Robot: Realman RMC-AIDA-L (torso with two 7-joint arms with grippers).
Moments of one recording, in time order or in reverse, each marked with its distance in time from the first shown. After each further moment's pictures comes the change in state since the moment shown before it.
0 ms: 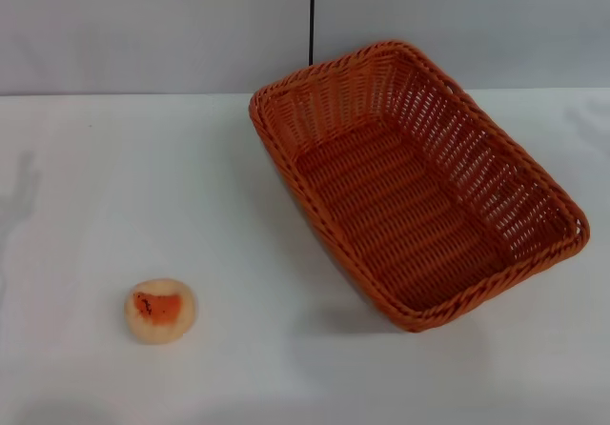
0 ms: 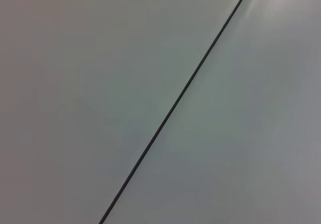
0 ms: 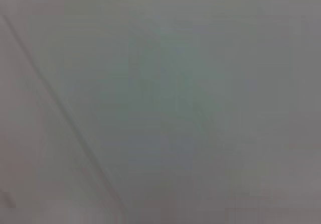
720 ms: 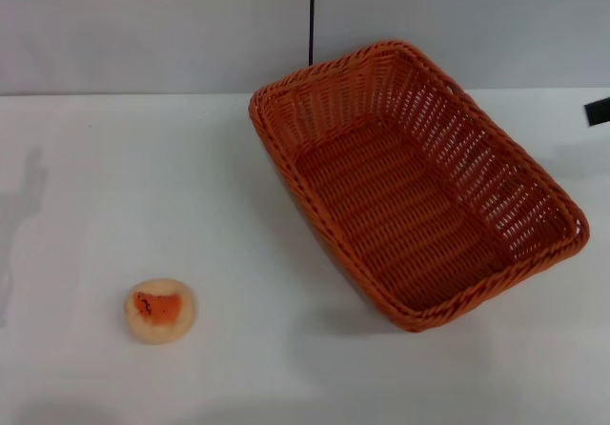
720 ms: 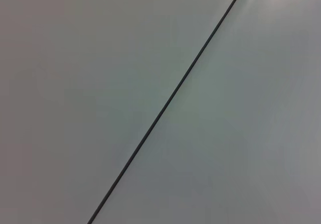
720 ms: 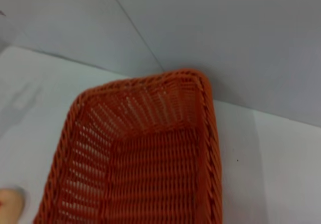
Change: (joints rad) left arm -0.011 -0.003 0.009 -0.001 0.007 -0.032 -0.001; right arm 0.287 -0.075 -0.198 -0.157 -0.559 -0.241 0.421
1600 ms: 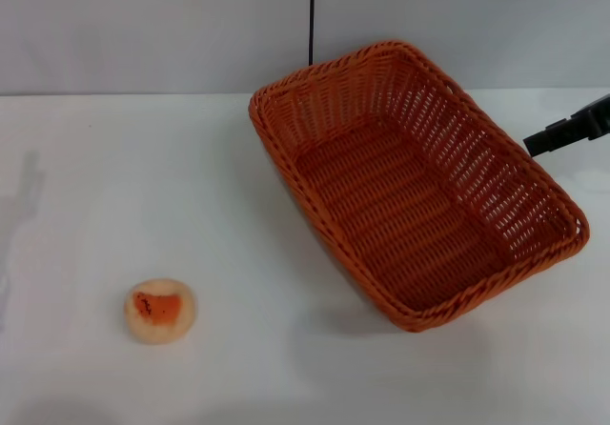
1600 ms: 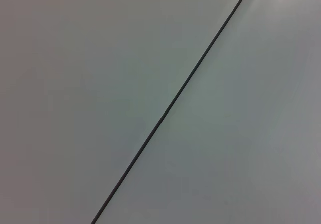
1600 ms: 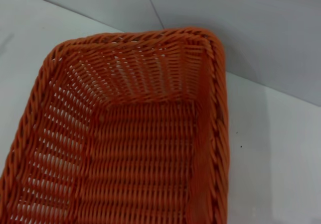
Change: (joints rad) left arm 0.011 0.000 0.004 -0.003 -0.003 -0.006 -0.010; right arm 0.071 0.012 -0.230 0.189 -0.020 0.220 -0.014
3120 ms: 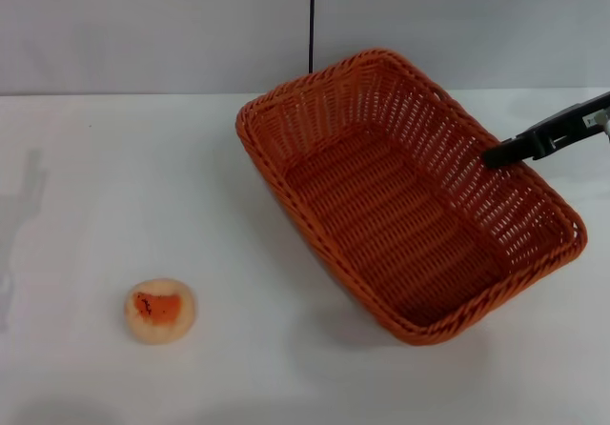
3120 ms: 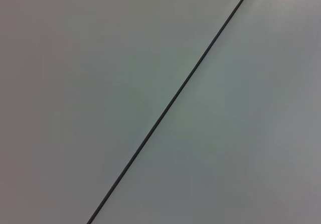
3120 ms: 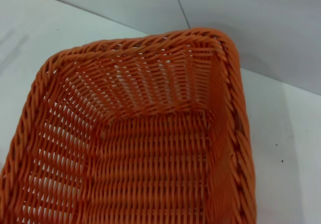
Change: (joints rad) left arm -0.001 0.000 0.002 -0.009 0.003 -0.024 -0.005; right arm 0.022 0.063 0.000 0.104 0.008 0.112 -0.052
